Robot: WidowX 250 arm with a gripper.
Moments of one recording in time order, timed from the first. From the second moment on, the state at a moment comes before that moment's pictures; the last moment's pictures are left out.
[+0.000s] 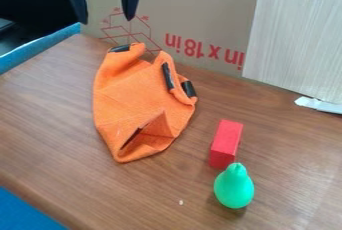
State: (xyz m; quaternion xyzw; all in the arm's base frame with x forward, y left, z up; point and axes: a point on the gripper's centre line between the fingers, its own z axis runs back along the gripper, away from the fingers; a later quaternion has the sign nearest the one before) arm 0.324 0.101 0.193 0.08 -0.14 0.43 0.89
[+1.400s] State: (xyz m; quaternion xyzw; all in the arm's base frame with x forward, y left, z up) arm 0.379 0.033 0.094 0.06 -0.18 0.38 0.90
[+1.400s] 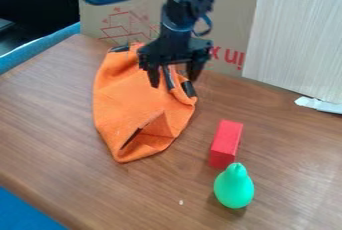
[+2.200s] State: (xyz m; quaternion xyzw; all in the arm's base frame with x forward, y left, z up) arm 0.399 0.037 0.076 0.10 -0.18 0.38 0.90
